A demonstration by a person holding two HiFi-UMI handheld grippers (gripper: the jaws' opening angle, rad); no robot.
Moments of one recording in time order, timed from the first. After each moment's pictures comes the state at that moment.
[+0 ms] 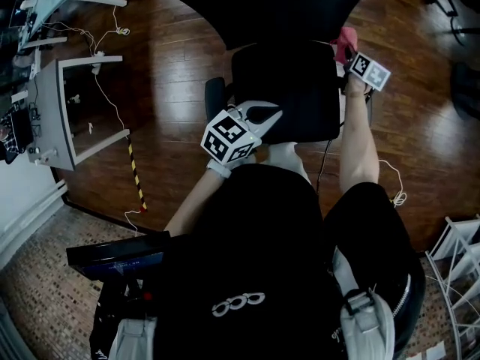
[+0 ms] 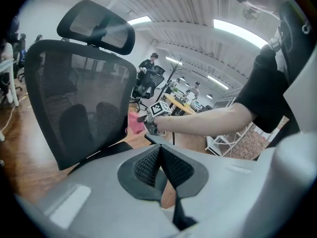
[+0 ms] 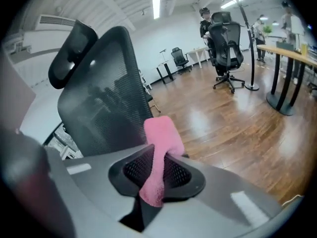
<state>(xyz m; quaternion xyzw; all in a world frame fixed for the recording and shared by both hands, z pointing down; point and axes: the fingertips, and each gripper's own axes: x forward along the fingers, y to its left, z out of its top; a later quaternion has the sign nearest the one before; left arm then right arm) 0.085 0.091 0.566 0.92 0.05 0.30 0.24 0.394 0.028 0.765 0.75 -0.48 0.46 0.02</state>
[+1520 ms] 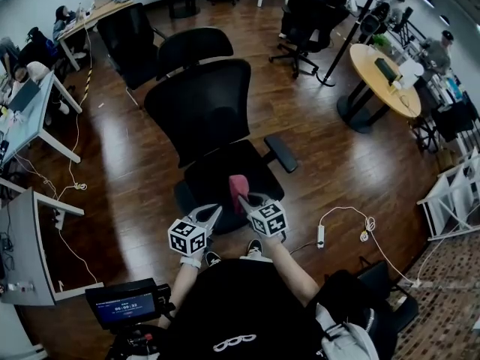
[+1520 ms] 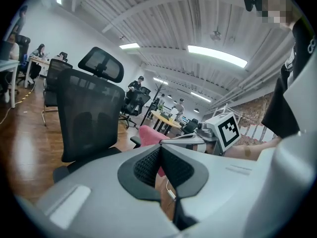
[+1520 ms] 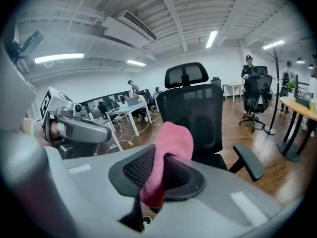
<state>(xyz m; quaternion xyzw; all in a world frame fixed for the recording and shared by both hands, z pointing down) -0.127 0.167 0.527 0.96 0.08 0.17 0.22 -0.052 0.190 0.566 0.72 -0.64 0.27 0.10</state>
